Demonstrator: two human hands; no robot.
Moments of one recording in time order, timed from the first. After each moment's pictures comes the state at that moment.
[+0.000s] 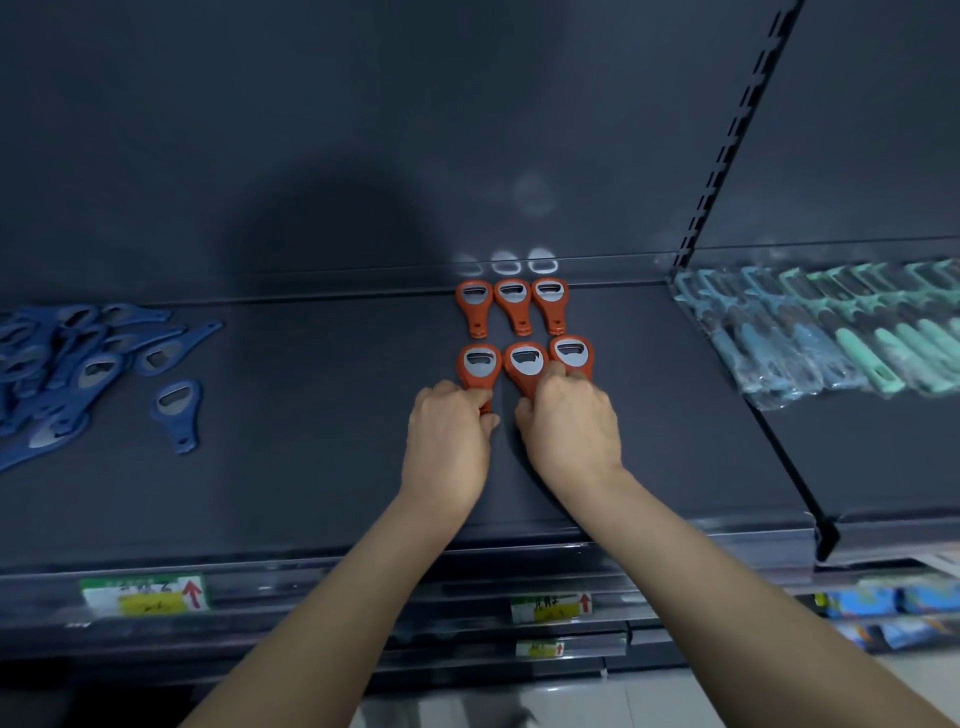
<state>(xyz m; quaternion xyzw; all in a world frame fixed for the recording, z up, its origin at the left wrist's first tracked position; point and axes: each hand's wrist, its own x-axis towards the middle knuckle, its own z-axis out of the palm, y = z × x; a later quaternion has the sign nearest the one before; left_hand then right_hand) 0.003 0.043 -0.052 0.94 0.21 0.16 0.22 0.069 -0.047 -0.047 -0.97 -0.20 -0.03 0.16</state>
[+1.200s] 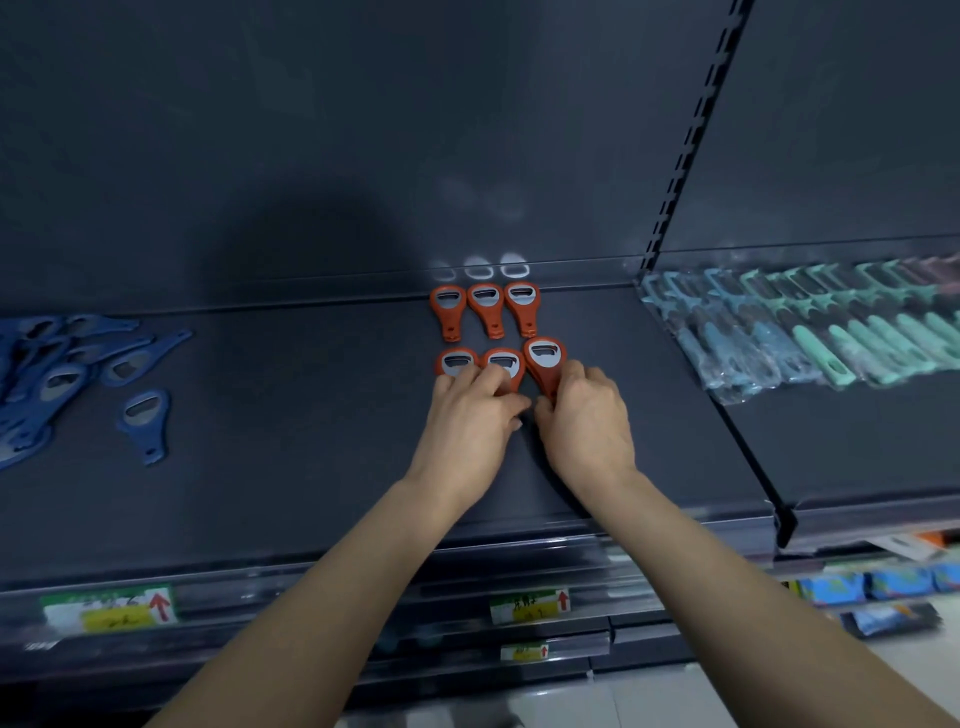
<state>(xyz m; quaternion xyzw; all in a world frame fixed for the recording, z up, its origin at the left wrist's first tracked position) 0.023 0.026 -0.056 0.97 0.01 0.19 0.13 0.080 -0.081 -0.049 -0.96 -0.17 -0.03 0.23</state>
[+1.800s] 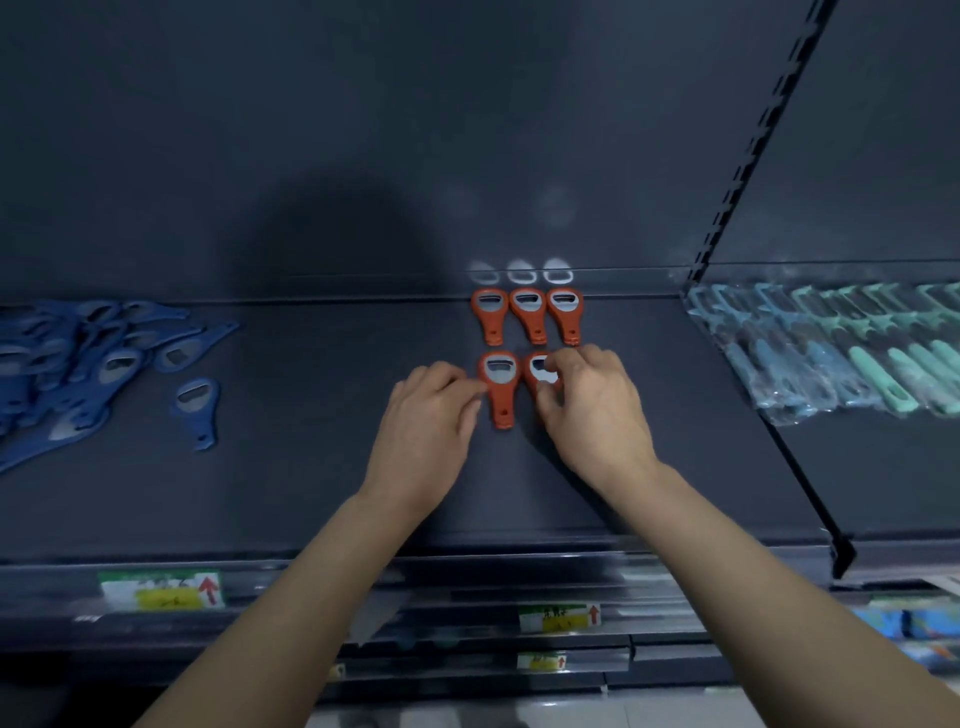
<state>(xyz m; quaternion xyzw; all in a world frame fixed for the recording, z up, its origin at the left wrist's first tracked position) -0.016 0.081 -0.047 0.94 0.09 0.26 0.19 0.076 -0.054 -0.032 -0.92 -0.29 -0.09 0.24</state>
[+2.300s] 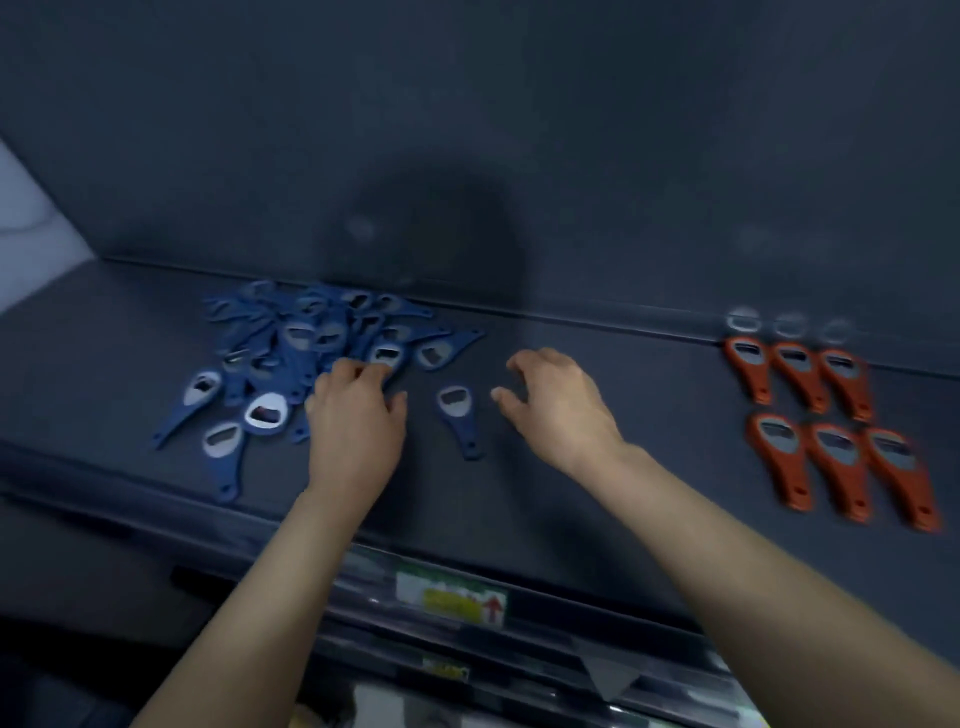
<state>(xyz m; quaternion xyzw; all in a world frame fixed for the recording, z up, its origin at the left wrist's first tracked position) -0.155 0.305 -0.031 0.87 0.43 0.22 0.13 -0.015 0.186 -0.019 -0.85 -0.46 0.04 0.24</state>
